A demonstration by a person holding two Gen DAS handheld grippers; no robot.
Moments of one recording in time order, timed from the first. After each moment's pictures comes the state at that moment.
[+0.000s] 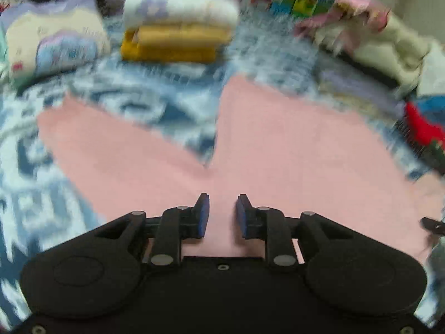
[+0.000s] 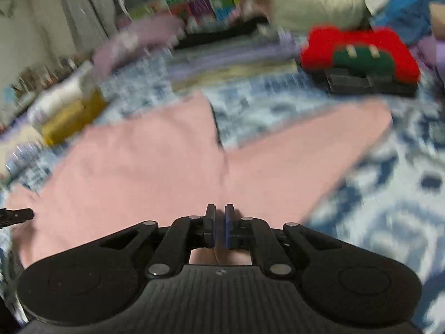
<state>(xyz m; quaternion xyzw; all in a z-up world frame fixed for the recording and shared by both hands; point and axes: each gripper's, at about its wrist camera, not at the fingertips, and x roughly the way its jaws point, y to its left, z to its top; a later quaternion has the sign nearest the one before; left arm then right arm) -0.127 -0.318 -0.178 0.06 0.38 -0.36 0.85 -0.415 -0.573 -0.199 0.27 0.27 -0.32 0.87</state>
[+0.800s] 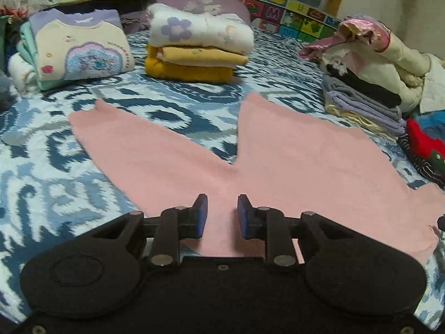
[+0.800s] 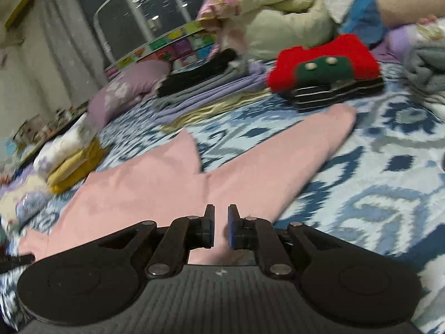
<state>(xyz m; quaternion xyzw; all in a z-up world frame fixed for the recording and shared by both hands) -0.139 -0.281 -0.164 0.02 0.34 -0.36 0.87 -0.453 -0.563 -0.194 0.29 0.17 -0.34 0.88</state>
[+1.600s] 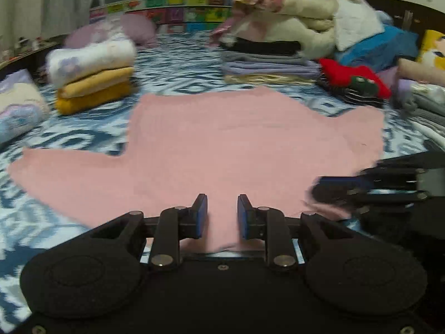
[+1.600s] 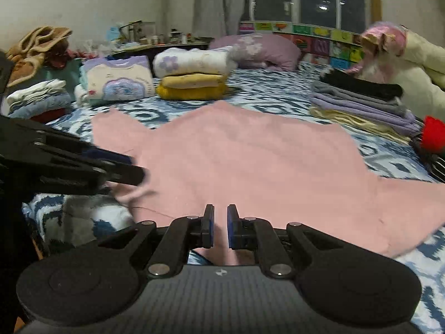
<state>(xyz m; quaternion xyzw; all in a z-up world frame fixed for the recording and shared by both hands) -0.244 -0.320 -0.177 0.17 0.28 -0.50 0.80 -0.367 -0.427 -0.186 0.06 0.27 -0.15 0.95</state>
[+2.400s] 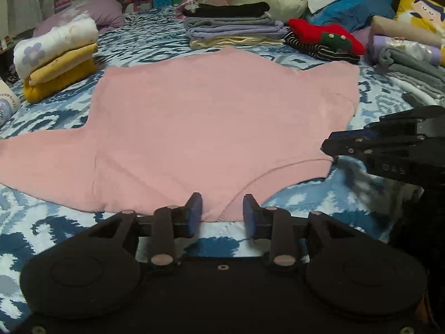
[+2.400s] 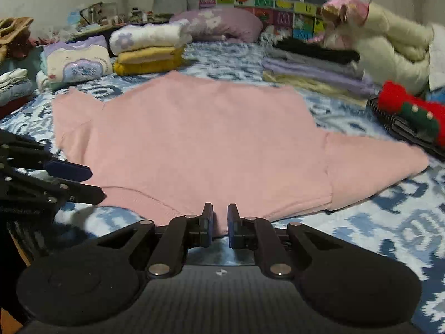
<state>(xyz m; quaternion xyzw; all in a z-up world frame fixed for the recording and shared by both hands) -0.257 -0.317 -0.183 0.21 0.30 -0.53 0.77 -0.403 -0.440 -0.191 0.08 0.31 -0.23 0.92</state>
